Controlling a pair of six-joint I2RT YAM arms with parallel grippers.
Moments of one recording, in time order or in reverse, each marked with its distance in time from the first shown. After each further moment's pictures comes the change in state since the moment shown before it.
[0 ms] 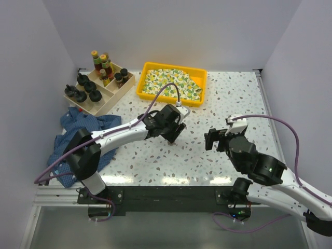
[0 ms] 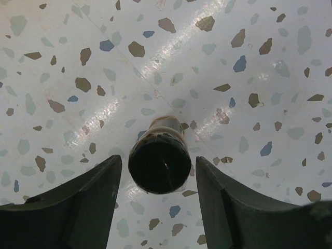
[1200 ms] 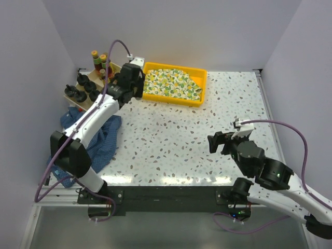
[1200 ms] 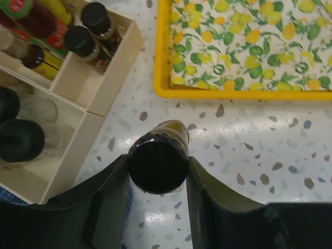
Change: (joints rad) left arm 0.418 -0.057 0.262 -0.069 -0.222 0.009; right arm 0.000 -0.103 -0.023 -0.035 -0.025 0.021
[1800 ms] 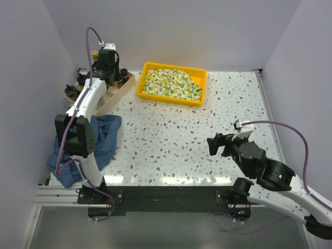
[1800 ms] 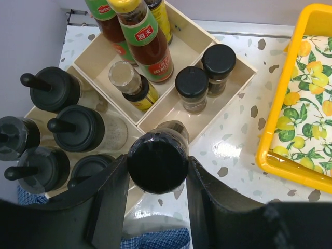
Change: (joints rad) left arm 0.333 0.244 0.235 0.061 -0.017 0.048; right arm 0.000 -0.026 -0.001 -0.032 -0.051 0.029
